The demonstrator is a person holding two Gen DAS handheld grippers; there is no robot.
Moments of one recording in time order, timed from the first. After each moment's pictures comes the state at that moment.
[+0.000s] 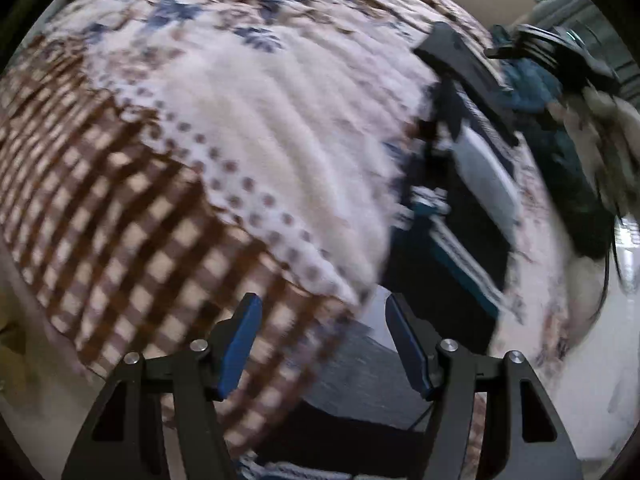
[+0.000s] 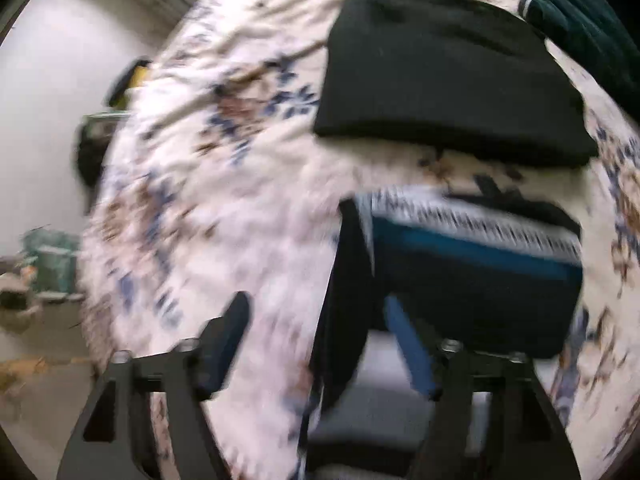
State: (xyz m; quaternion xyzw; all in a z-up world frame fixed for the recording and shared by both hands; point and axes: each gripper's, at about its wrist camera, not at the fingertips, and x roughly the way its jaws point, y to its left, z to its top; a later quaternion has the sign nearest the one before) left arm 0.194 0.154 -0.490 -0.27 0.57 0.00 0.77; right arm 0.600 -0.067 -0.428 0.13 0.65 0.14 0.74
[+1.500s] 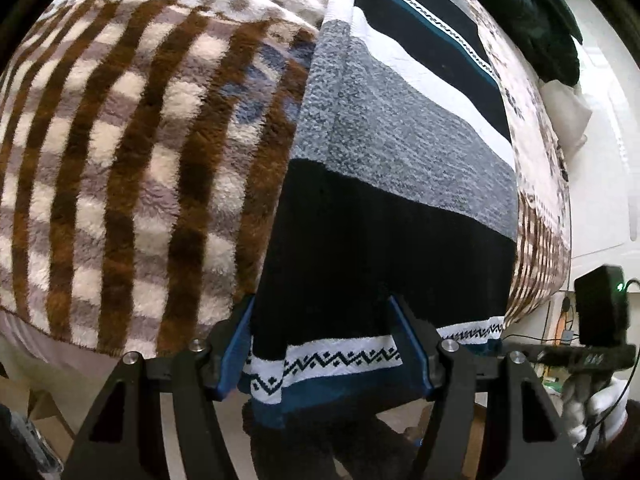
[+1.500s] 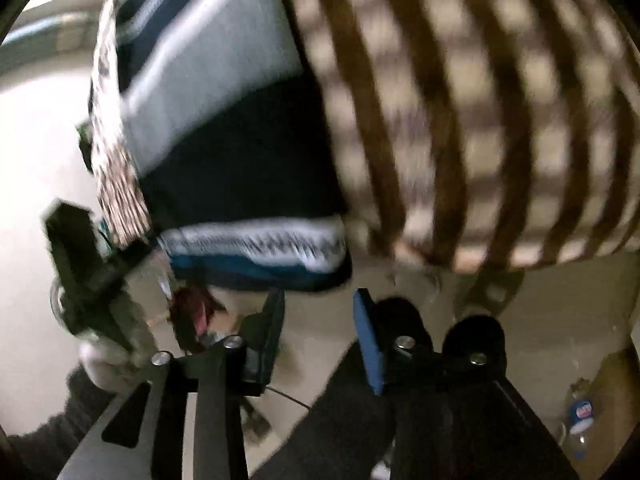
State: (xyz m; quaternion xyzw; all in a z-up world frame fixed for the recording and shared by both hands) left arm 0.100 0.094 -0.576 -0.15 0.68 -0.17 0.70; right arm 0.005 -0.192 -0.586 0.36 0.73 0.08 0.58
